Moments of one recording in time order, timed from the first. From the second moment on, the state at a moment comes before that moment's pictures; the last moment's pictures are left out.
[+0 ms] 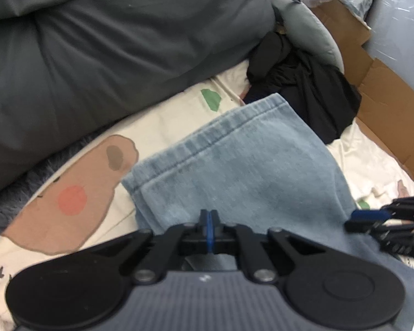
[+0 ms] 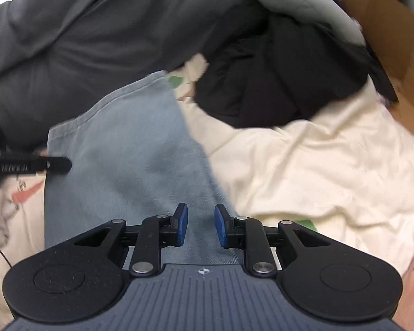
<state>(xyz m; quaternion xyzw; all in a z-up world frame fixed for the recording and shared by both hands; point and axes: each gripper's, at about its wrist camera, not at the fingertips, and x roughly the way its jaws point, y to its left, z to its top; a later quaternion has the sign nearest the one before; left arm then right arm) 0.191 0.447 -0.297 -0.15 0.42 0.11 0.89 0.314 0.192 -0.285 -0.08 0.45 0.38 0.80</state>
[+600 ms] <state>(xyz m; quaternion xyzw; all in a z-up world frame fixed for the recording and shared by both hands) 0.191 0.456 -0.306 -0.16 0.42 0.10 0.89 0.314 0.194 -0.318 -0.16 0.50 0.42 0.74</state>
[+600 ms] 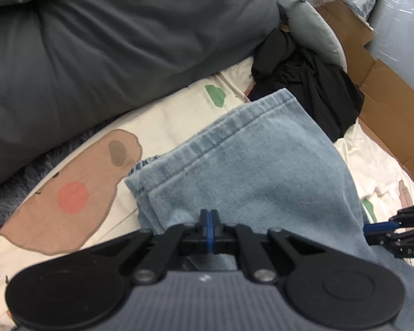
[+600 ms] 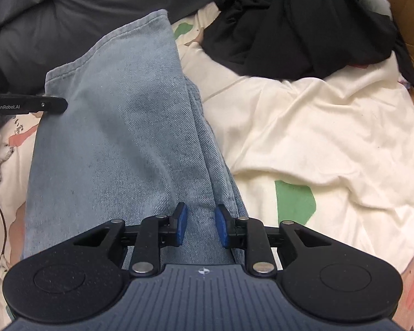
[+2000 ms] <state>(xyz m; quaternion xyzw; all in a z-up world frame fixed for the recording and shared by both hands) 0.193 0.449 -0.306 -0.15 0.42 0.12 0.88 0.344 0.159 -0.250 -0.07 0.48 0.41 0.78</state>
